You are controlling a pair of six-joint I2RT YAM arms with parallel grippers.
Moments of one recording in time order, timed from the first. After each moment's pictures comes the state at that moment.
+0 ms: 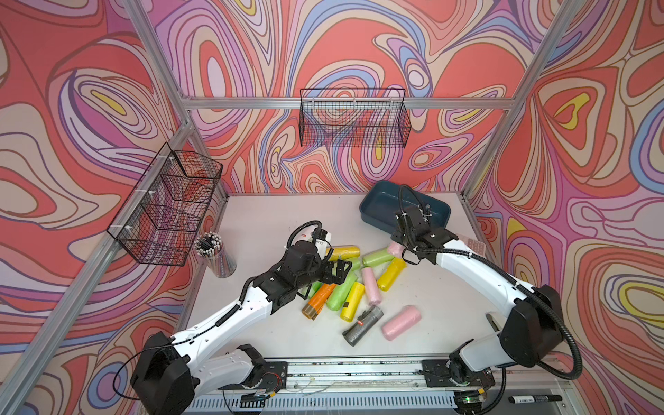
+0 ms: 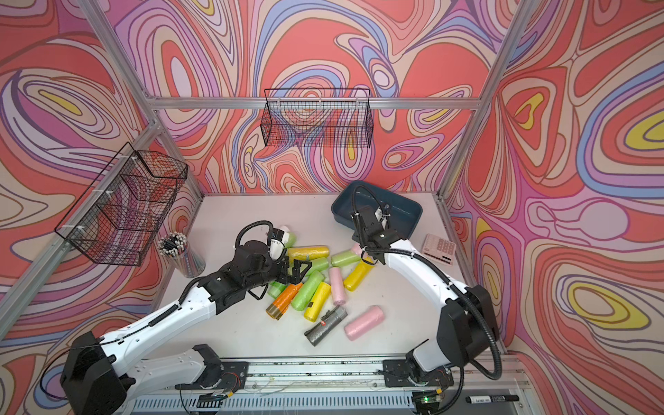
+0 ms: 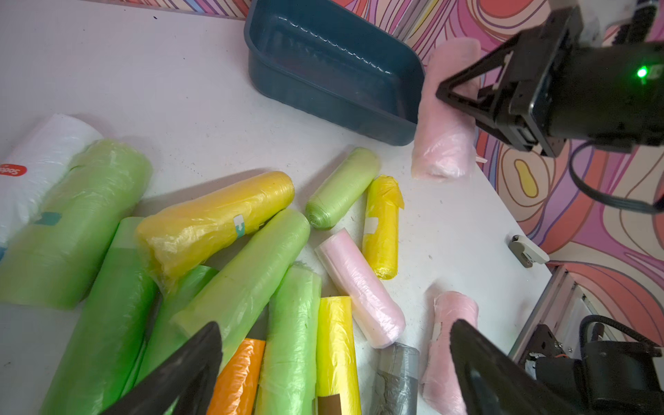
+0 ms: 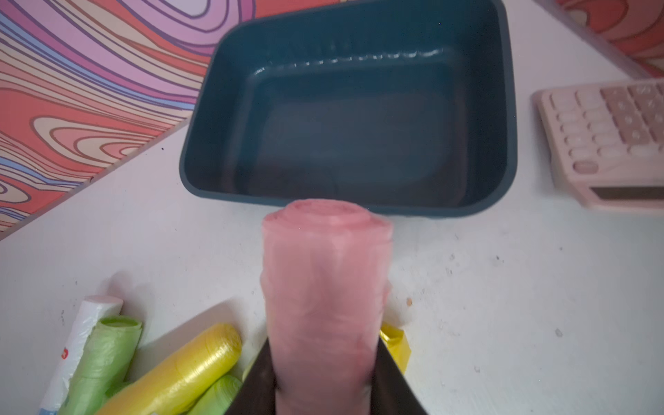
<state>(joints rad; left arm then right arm) -0.70 1.14 0.81 -0.19 0.12 -0.47 0.46 1.52 1.28 -0.58 0.44 0.77</state>
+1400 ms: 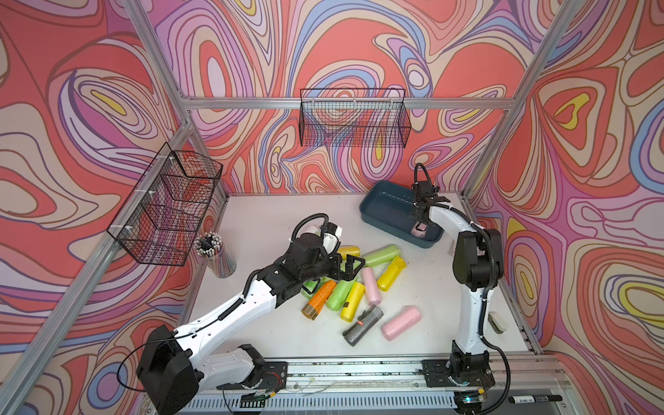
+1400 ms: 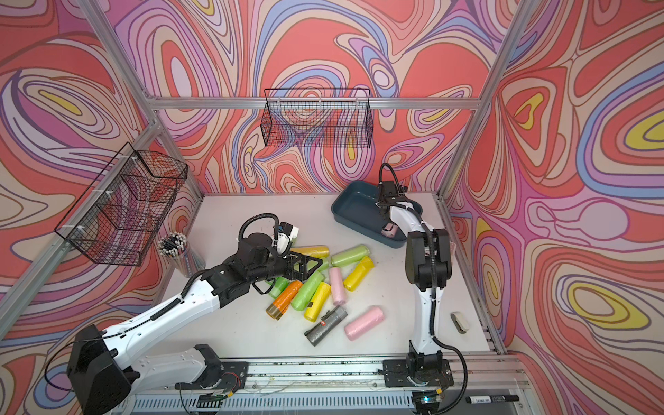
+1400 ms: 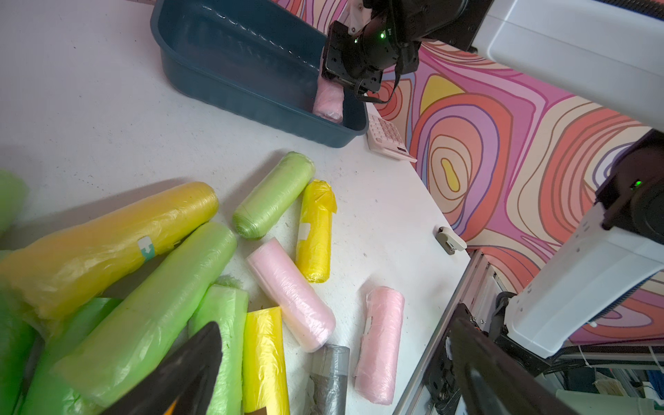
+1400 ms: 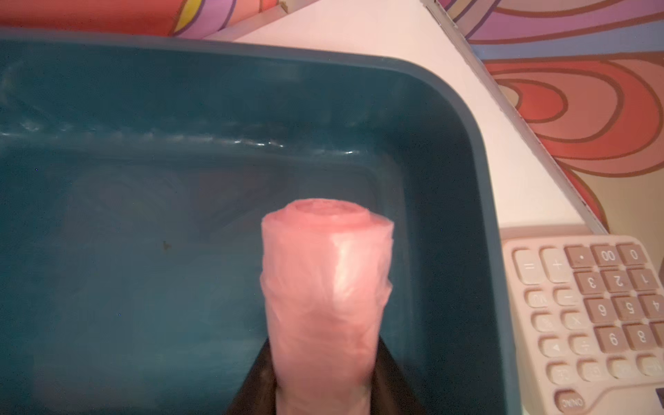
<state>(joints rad) -0.72 1.20 0.91 -0.19 0.25 -0.54 0.09 2.17 1.78 -0.64 0.43 0.49</state>
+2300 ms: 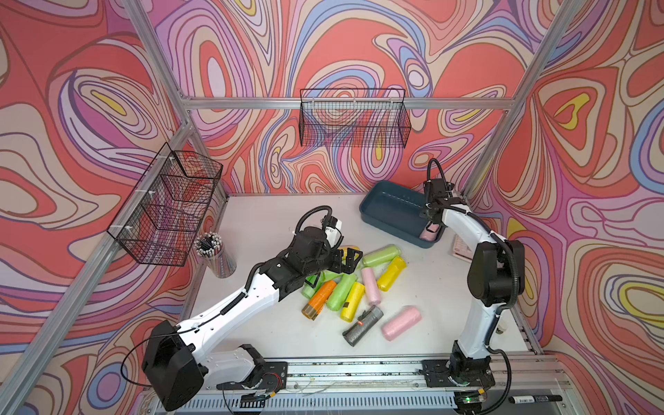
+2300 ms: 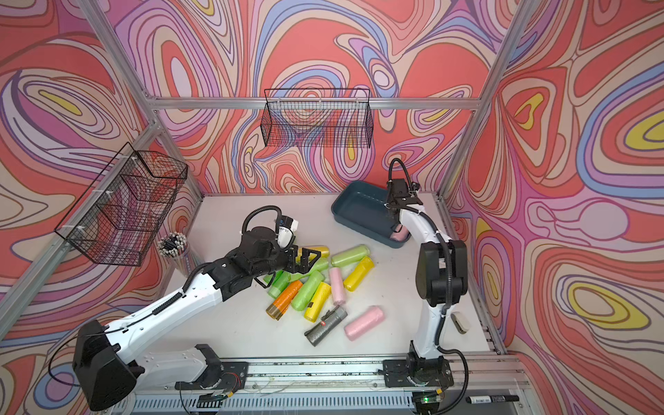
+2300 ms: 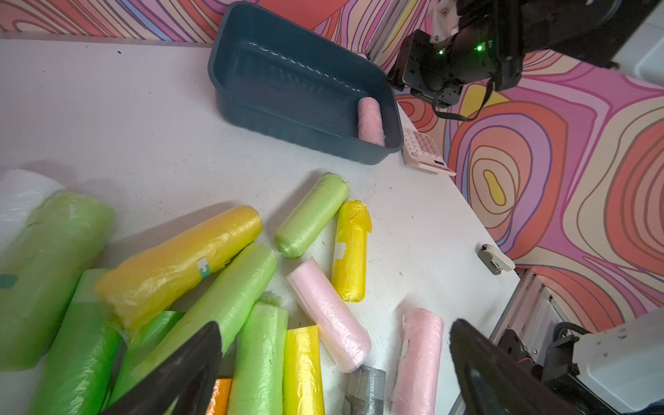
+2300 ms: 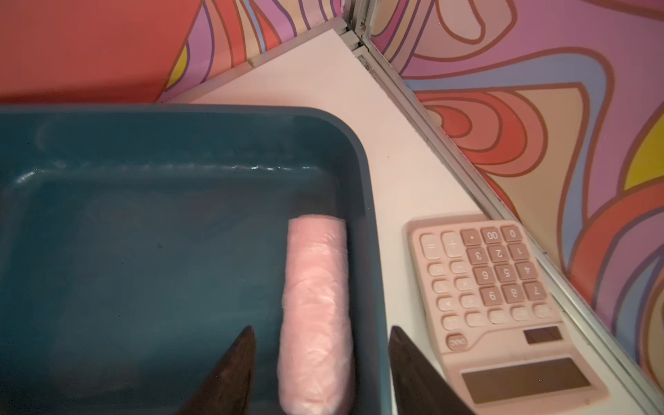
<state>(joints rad) -0.72 1.25 1.00 -0.27 0.12 -0.46 0.07 1.94 1.61 -0.63 0.46 0.48</state>
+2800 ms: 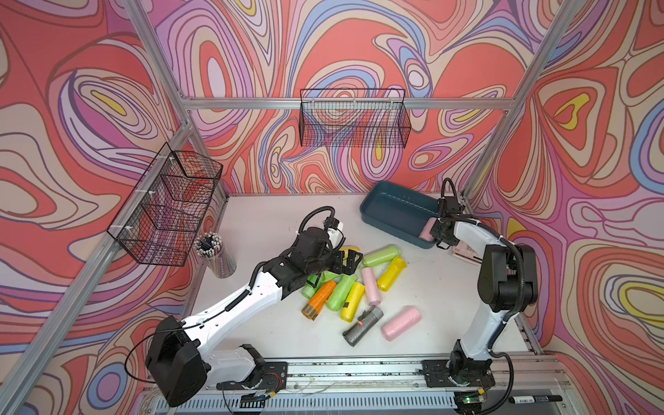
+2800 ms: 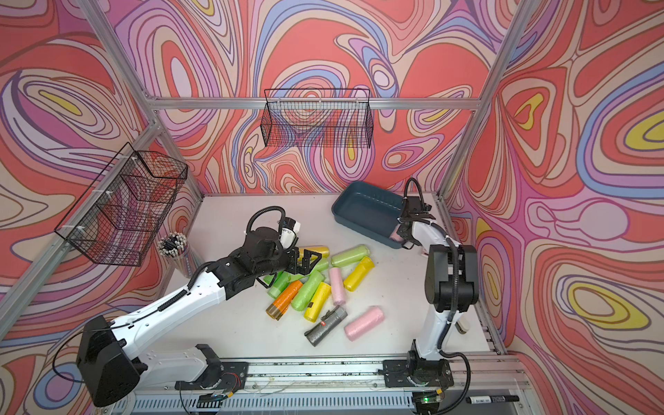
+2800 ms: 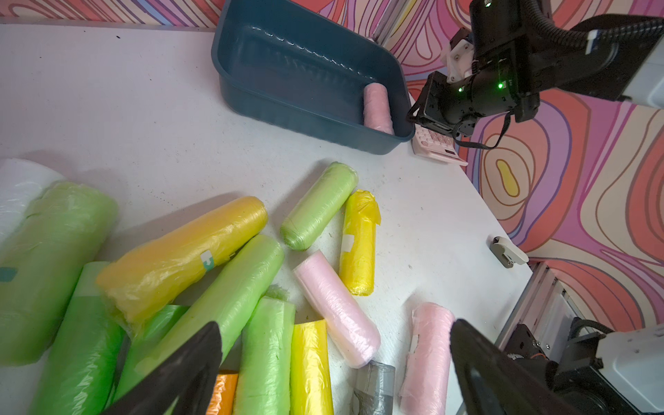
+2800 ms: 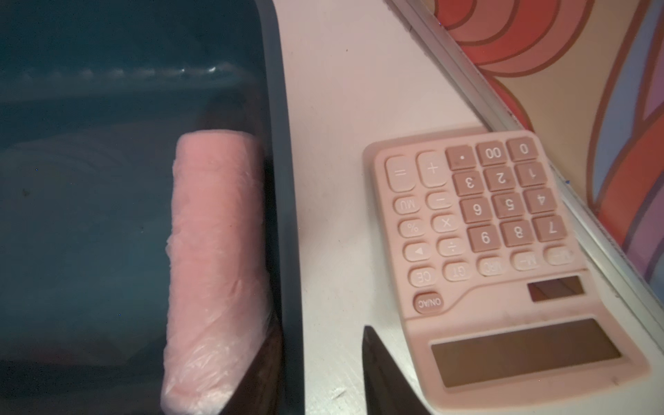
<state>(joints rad) -0.72 1.27 1.00 -0.28 0.12 -0.45 -0.05 1.88 1.35 -0.53 0.30 0.49</state>
